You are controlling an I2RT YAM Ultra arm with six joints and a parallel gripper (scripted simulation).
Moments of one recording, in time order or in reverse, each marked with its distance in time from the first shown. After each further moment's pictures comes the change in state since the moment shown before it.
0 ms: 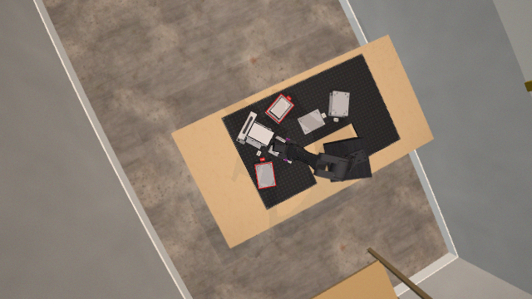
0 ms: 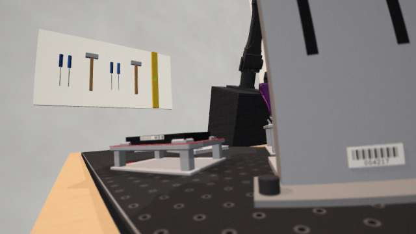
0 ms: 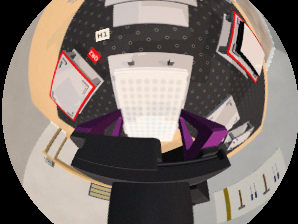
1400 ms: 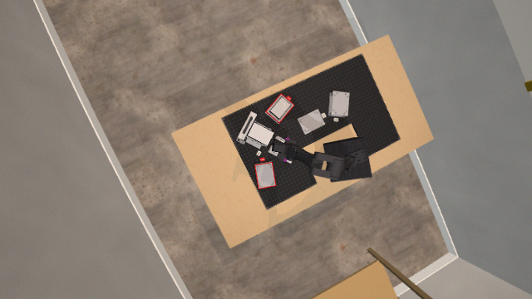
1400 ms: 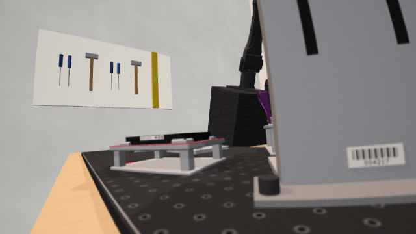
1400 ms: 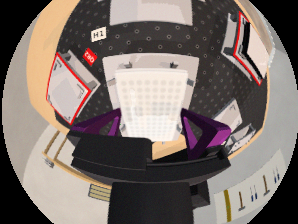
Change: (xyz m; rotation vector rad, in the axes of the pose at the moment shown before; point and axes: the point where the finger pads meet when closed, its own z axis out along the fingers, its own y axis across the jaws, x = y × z) arm -0.001 0.000 0.017 -0.001 -0.006 -0.001
